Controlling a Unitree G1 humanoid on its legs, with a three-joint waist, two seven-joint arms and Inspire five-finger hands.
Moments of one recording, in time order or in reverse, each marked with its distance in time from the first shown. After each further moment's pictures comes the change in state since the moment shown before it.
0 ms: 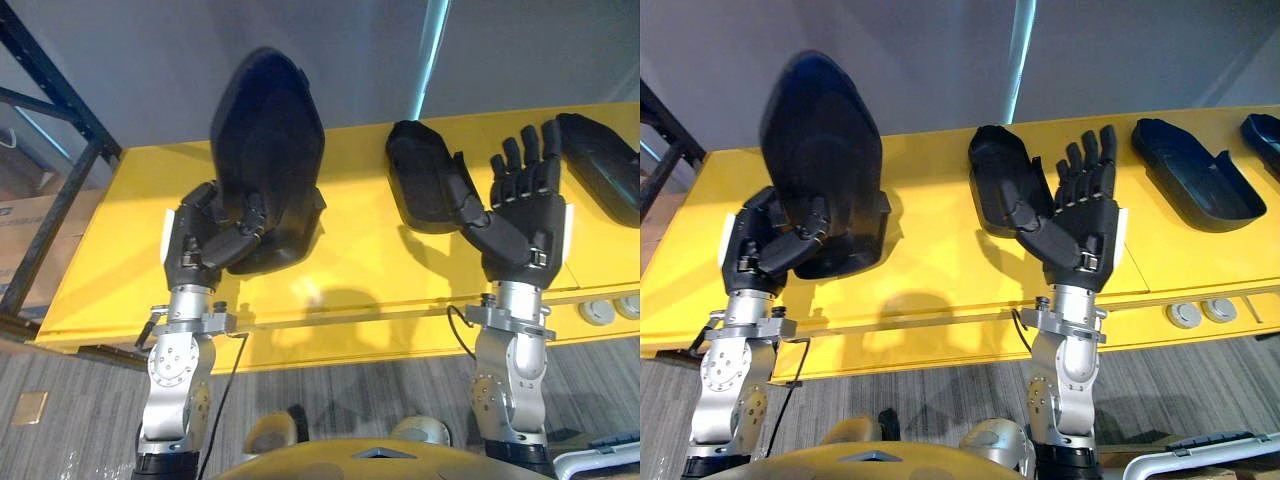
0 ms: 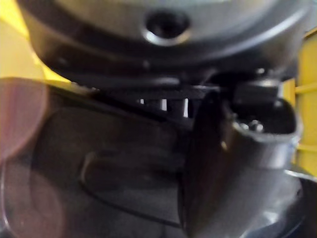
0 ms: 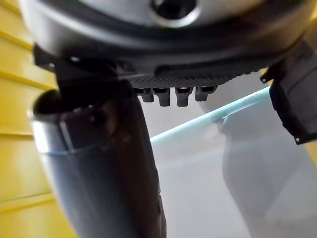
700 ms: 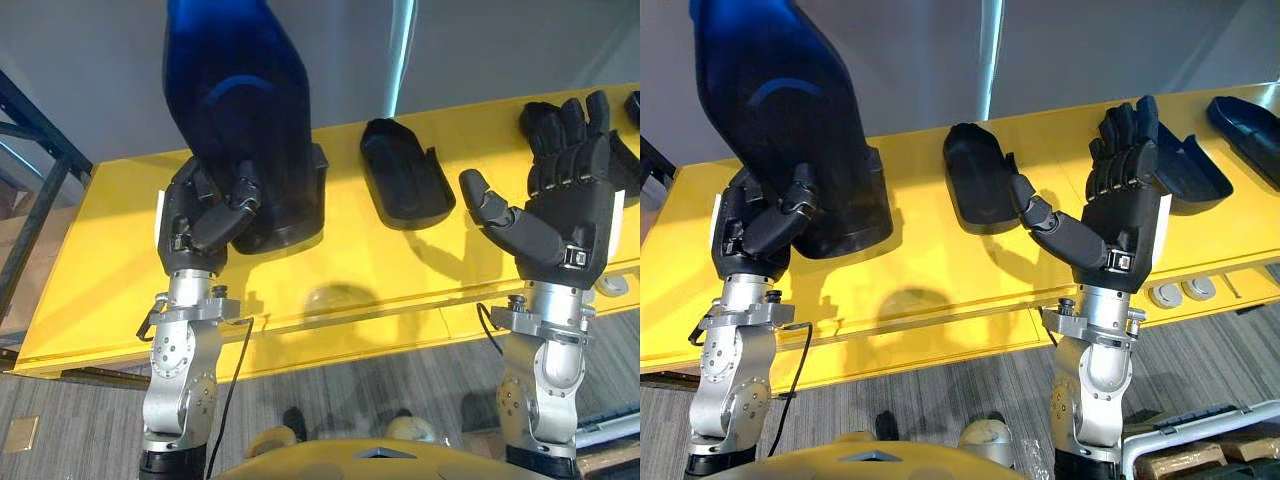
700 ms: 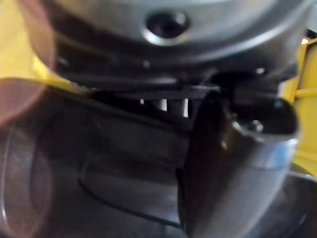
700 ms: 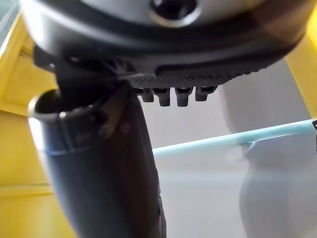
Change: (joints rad) left arm -0.002 -0.062 0.010 -0.151 -0.159 0.193 0.056; right arm 0.031 -0.046 -0.105 -0.137 -0.098 0.046 0.020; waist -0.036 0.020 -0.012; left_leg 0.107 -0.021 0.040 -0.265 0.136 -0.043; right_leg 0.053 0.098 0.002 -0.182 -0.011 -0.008
